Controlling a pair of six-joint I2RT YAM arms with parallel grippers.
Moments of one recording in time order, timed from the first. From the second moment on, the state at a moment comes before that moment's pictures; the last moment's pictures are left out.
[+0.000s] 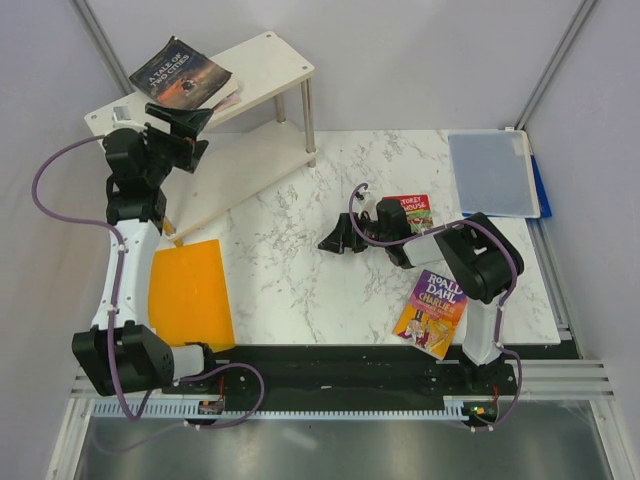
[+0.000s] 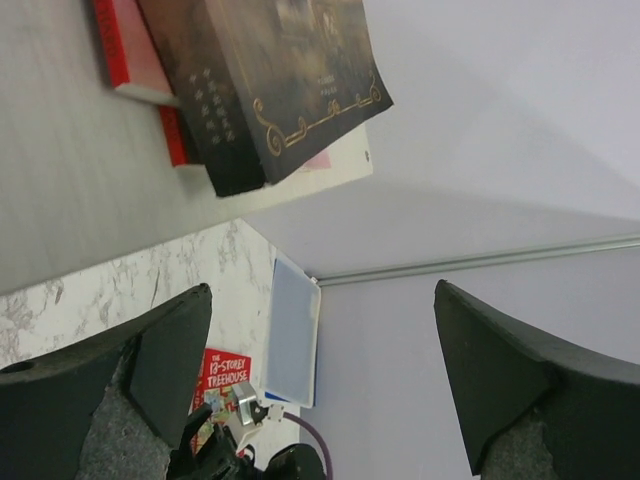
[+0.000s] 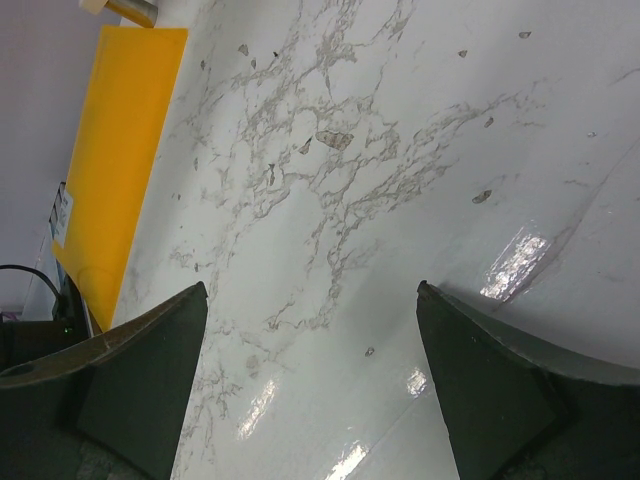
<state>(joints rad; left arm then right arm) 0.14 1.30 1.28 -0.04 0.37 -1.17 0.49 1.97 0.86 0.65 -0.61 0.56</state>
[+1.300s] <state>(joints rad) 0.01 1.76 2.34 -0.92 -0.26 -0.32 0.52 1.79 0.95 0.22 -0.39 0.46</state>
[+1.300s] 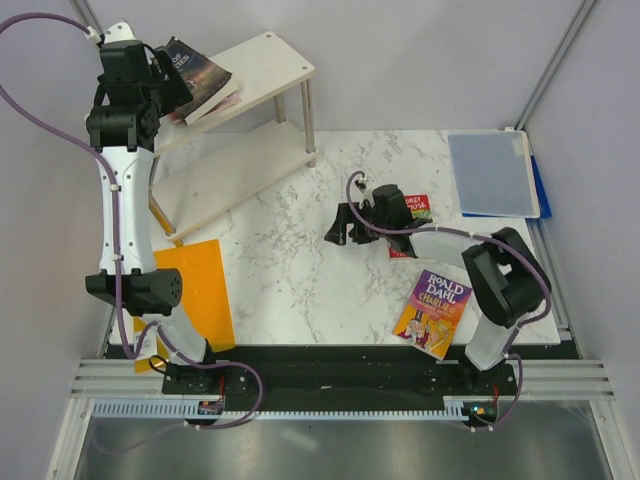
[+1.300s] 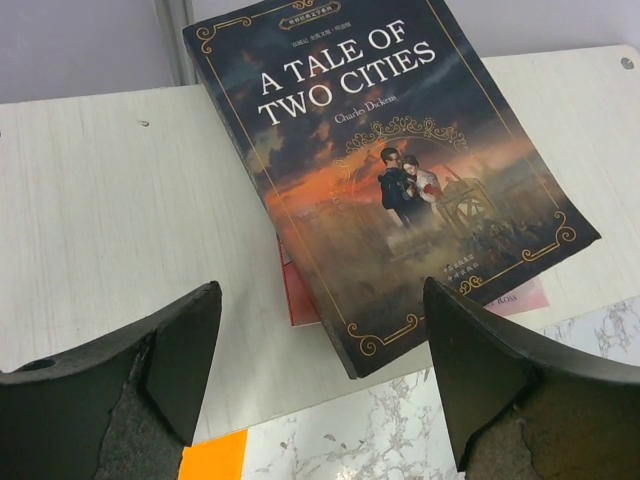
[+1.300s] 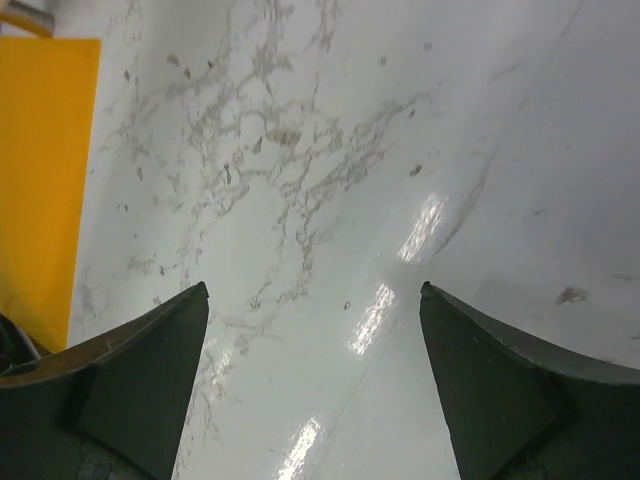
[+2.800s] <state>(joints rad) 0.06 1.89 2.28 -0.75 -0.11 -0.50 0.59 1.65 1.23 0.06 -0.16 0.34</state>
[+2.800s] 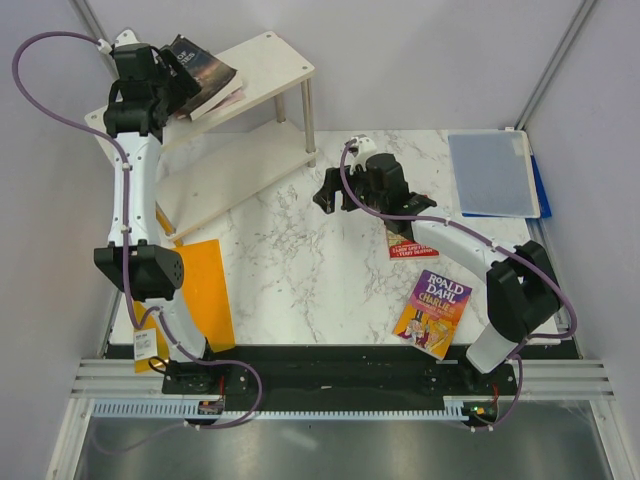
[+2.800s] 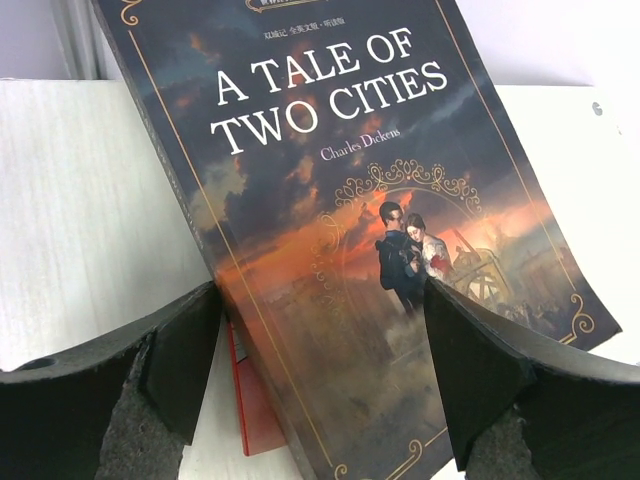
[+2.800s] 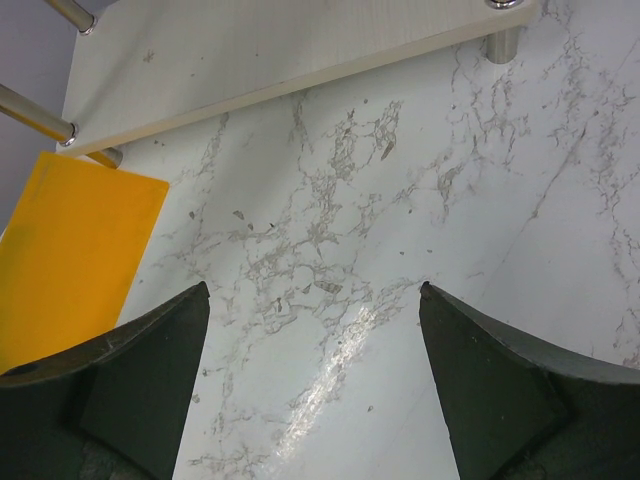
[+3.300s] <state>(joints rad) 0.03 1.89 2.25 -0.70 -0.07 -0.50 0.59 1.65 1.23 0.06 -0.17 0.34</state>
